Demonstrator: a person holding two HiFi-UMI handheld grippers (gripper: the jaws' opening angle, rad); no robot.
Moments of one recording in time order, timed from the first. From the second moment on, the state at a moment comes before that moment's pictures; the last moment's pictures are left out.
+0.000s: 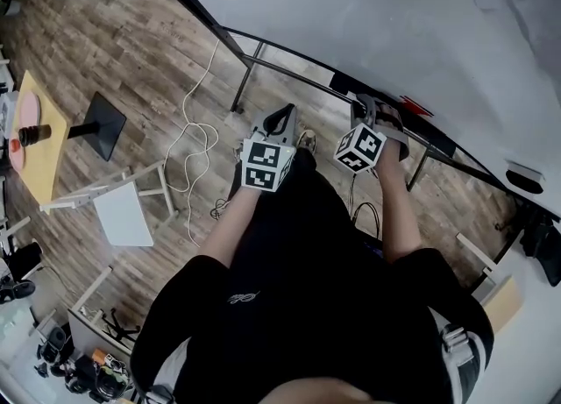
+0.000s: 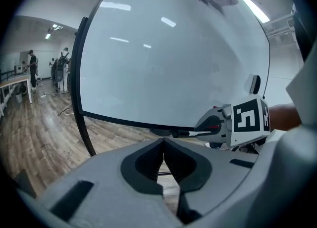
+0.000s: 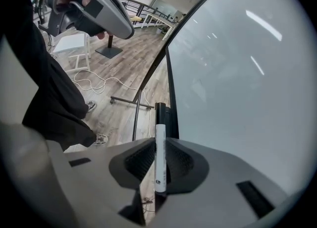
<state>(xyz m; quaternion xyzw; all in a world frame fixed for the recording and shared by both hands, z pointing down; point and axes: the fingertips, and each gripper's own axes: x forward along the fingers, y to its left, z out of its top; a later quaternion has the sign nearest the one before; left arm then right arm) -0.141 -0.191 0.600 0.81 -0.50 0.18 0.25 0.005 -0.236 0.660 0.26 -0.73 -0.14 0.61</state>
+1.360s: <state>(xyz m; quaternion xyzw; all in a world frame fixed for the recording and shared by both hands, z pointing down) -0.129 -0.194 0.605 0.82 -0.48 0.19 0.24 0.012 -0.239 0.670 0.25 -0.73 -0.14 0.62</state>
